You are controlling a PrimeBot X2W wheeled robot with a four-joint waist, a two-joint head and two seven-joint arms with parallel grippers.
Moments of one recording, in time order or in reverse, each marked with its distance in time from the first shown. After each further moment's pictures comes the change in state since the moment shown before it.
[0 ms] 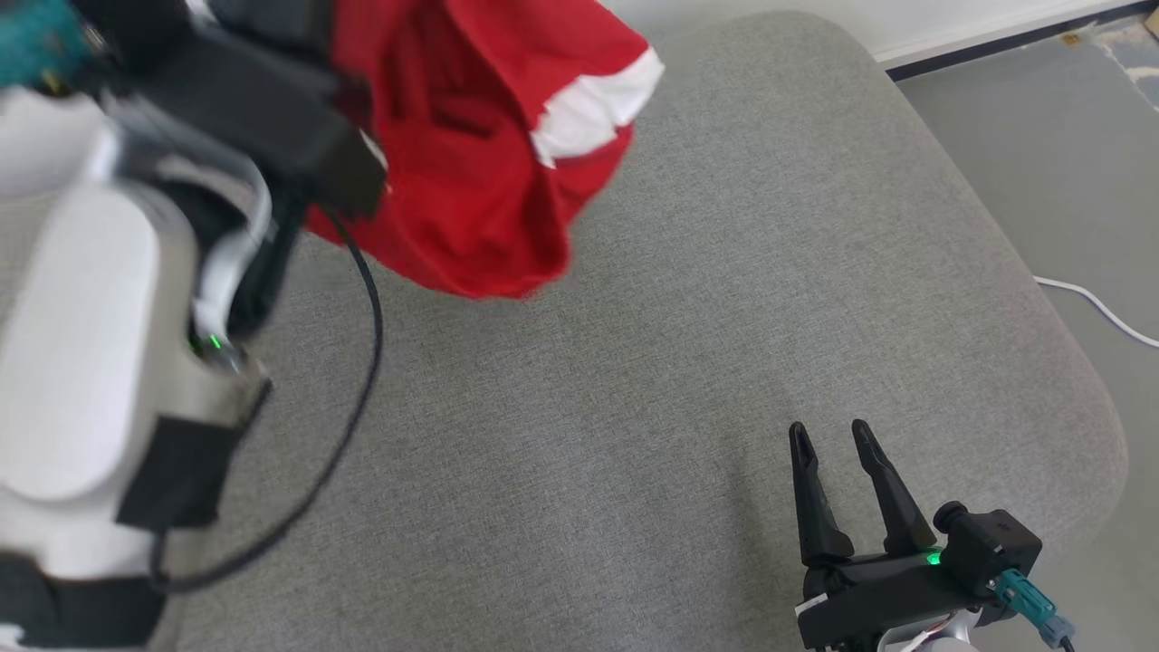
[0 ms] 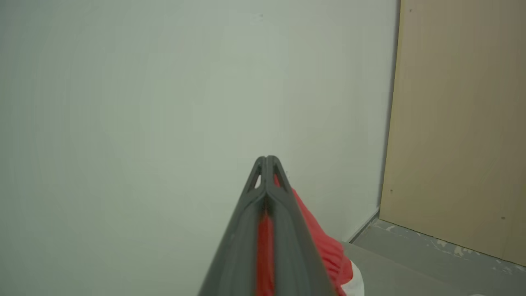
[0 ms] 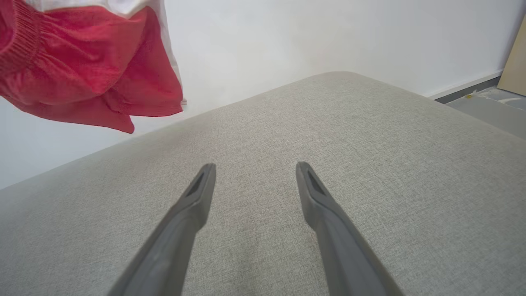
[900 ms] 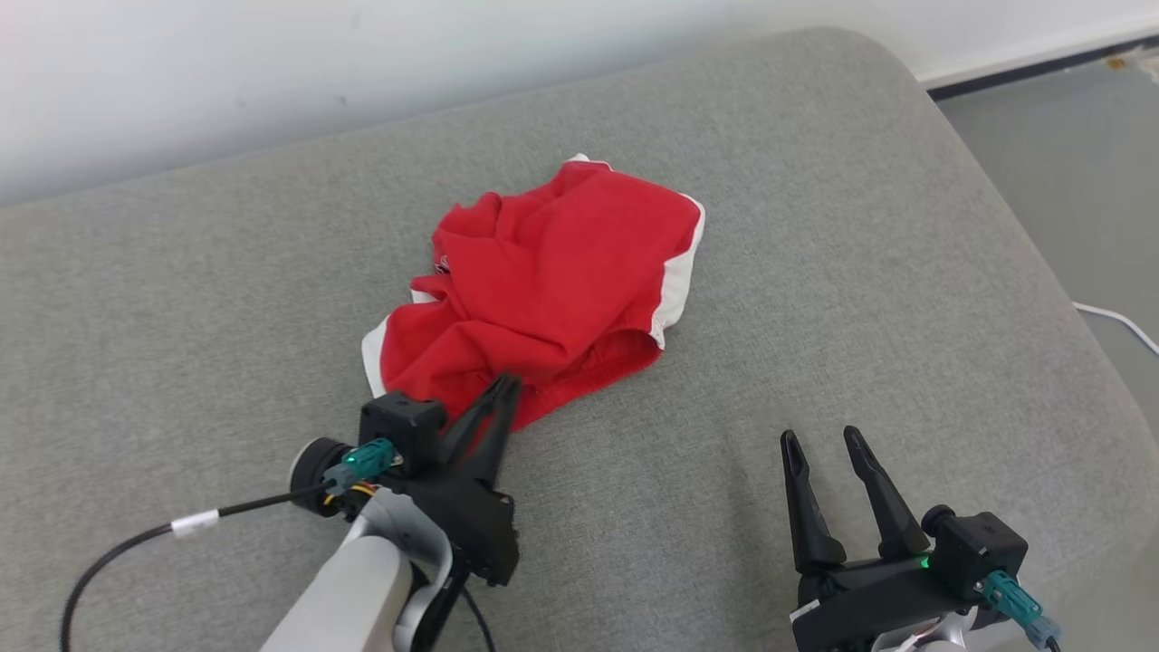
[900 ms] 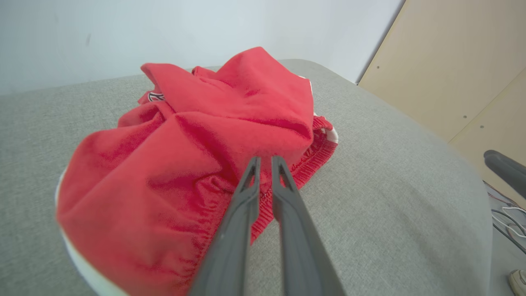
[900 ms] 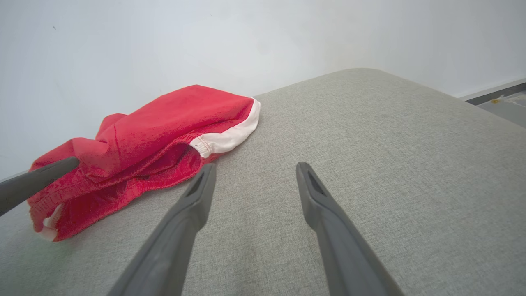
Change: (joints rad) left arm 0.495 -0.120 -0.201 0.353 -0.017 0.000 -0.218; right arm -0.006 0.000 0.009 0.025 -0.027 0.000 0.000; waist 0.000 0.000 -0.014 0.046
